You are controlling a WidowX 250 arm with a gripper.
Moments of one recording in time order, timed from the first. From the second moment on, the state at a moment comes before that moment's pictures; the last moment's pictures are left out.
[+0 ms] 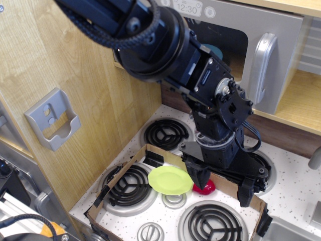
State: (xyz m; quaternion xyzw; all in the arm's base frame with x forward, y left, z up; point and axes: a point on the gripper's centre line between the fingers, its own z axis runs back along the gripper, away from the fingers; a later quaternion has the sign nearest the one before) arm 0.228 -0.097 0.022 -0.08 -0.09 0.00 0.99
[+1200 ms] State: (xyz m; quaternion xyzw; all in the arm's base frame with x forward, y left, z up) arm 0.292 -0.073 0.072 0.00 -0.08 0.02 1.00
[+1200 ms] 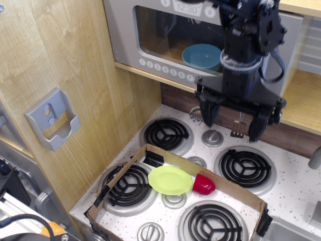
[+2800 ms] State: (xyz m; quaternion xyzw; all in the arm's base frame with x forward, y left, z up) arm 0.360 -0.072 0.095 -0.01 -0.16 0.00 0.99
